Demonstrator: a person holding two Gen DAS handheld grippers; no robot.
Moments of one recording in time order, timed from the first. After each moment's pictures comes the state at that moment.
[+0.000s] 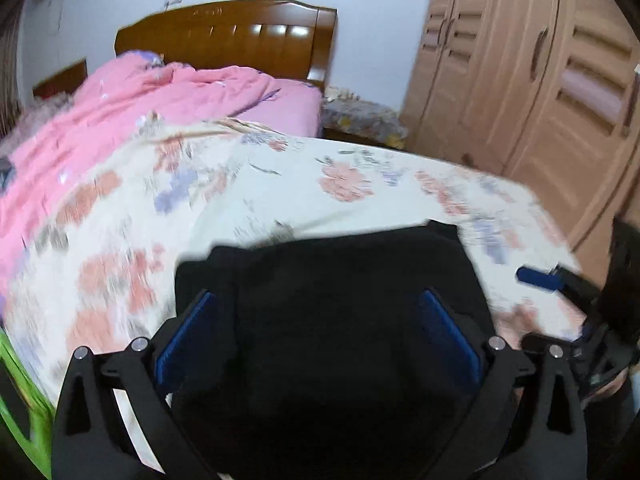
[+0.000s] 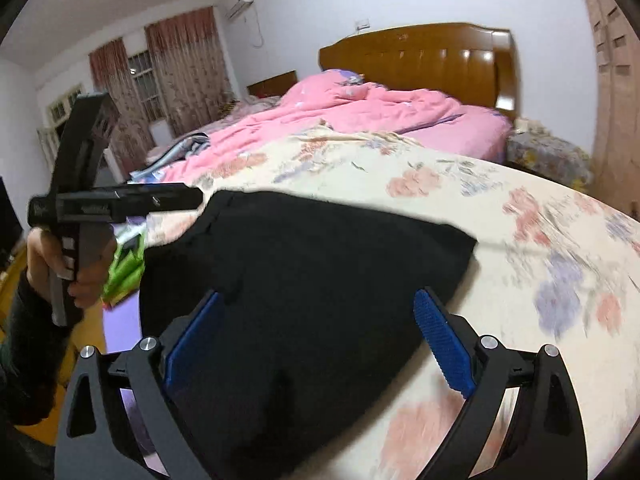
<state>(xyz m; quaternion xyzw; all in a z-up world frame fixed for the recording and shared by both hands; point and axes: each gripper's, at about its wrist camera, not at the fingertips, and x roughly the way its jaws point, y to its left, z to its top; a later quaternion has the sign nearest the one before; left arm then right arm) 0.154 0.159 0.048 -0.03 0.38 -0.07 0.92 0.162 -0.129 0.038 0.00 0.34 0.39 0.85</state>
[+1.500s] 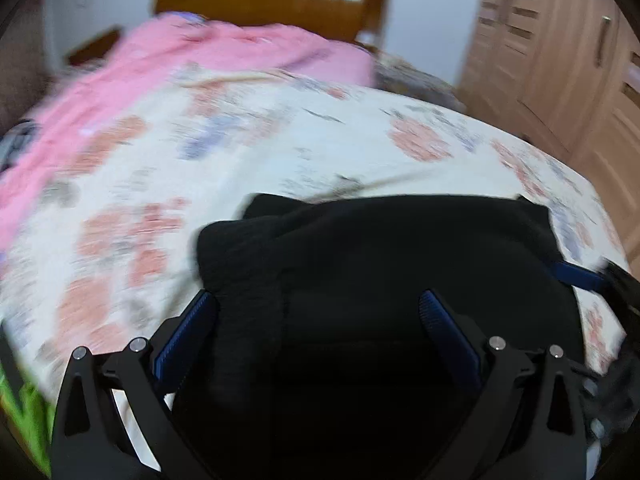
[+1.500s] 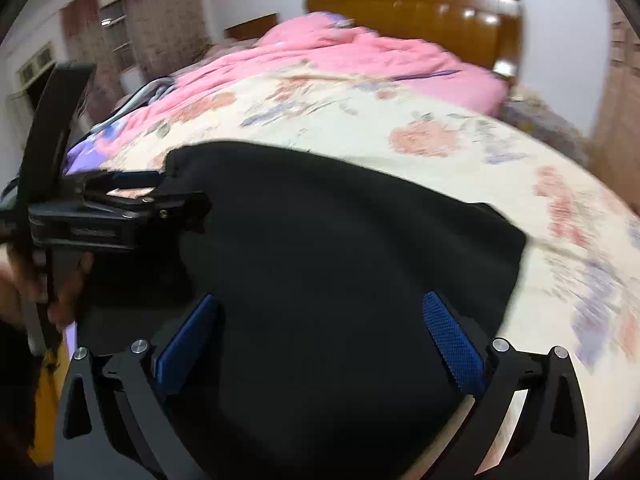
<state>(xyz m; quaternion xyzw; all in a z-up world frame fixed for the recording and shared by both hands) 0.183 0.178 -0.011 -0.05 0.42 0.02 0.91 0.159 -0.067 0.015 -0.07 0.39 0.33 0.86</state>
